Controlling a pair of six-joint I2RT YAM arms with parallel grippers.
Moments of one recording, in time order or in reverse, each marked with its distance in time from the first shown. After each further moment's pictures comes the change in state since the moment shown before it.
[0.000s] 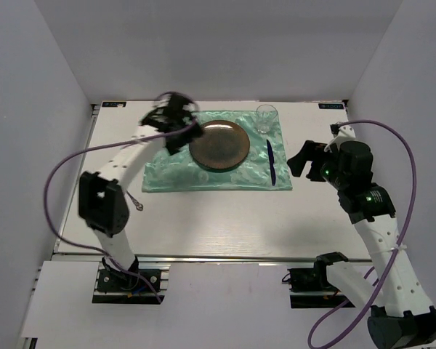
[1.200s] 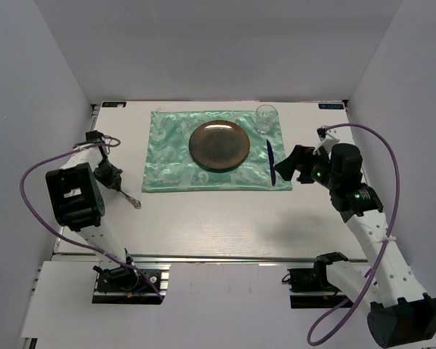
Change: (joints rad) left arm 0.802 -0.029 -0.537 0.014 0.077 0.210; right arm 0.001 0.035 -0.147 0.188 -0.220 0.033
